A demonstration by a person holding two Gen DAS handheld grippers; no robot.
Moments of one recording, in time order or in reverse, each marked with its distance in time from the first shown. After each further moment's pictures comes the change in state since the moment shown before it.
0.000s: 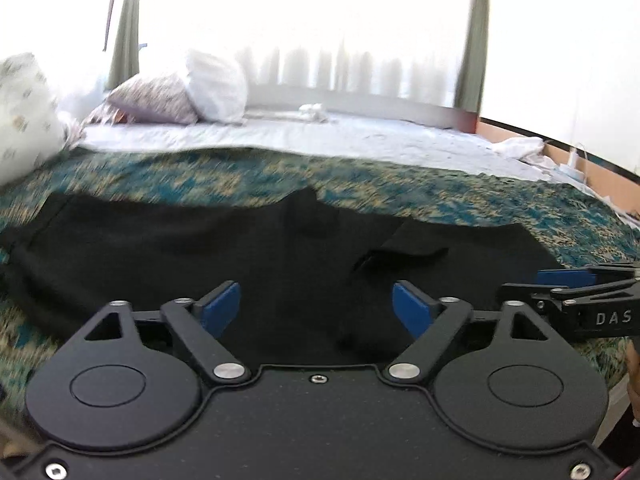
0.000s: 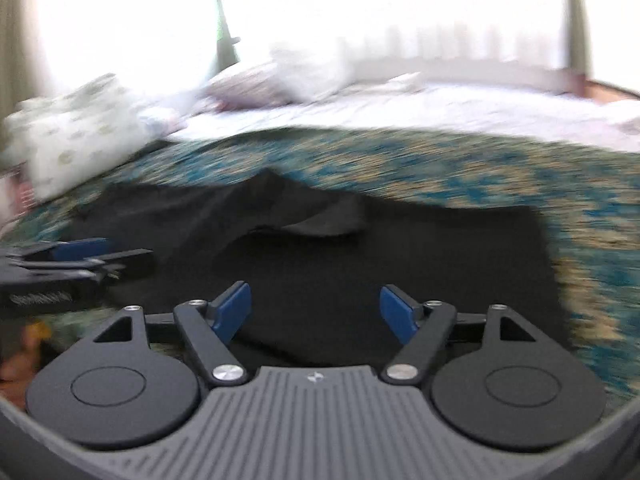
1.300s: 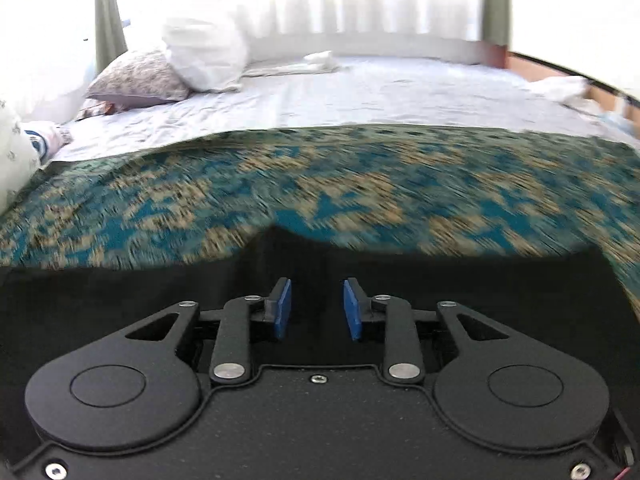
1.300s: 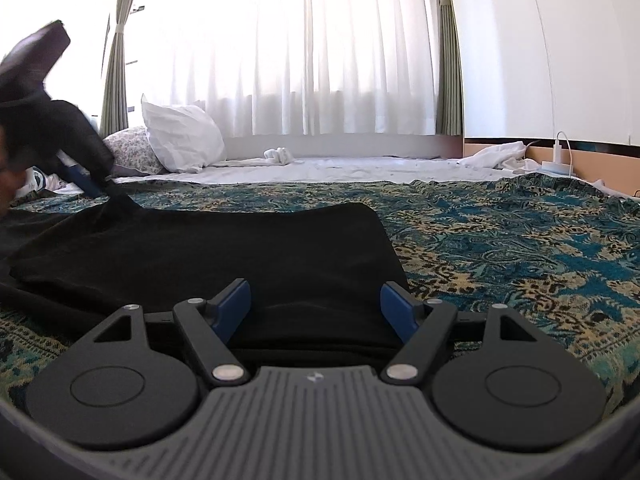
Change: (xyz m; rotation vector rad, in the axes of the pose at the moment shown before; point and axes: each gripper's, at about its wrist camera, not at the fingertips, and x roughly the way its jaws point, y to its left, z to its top) left arm 0.140 -0.046 0.078 0.087 0.197 0.078; right arm 0.001 -0.050 -0.085 0.035 -0.280 -0.333
